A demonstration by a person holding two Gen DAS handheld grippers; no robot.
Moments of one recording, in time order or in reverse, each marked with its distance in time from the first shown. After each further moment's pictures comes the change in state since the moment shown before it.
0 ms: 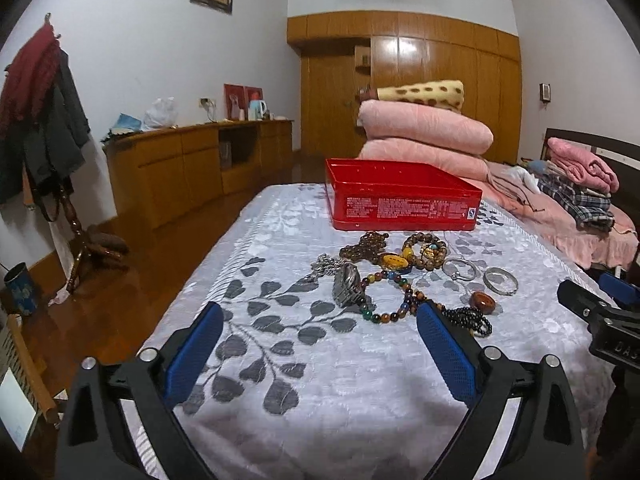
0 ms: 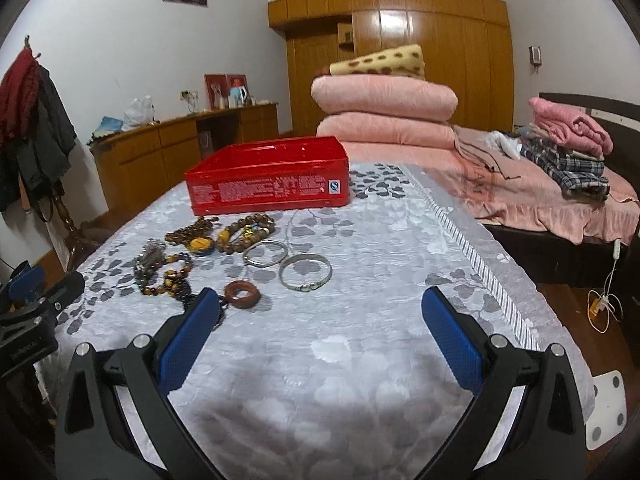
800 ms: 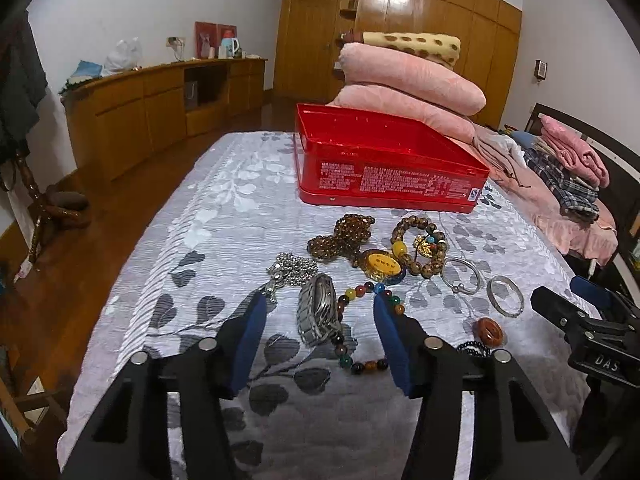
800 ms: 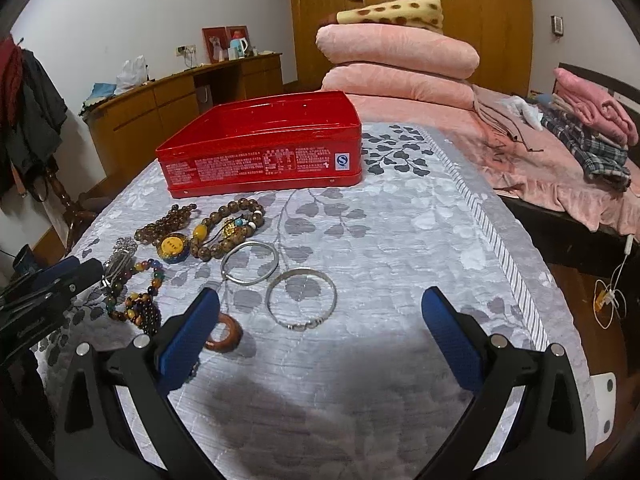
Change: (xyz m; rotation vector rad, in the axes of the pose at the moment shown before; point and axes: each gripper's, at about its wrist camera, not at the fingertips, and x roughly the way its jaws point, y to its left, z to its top) left arm 0.087 -0.003 0.037 -0.045 0.247 -0.136; right arm 0.073 -0.004 0.038 -0.014 0.207 0.026
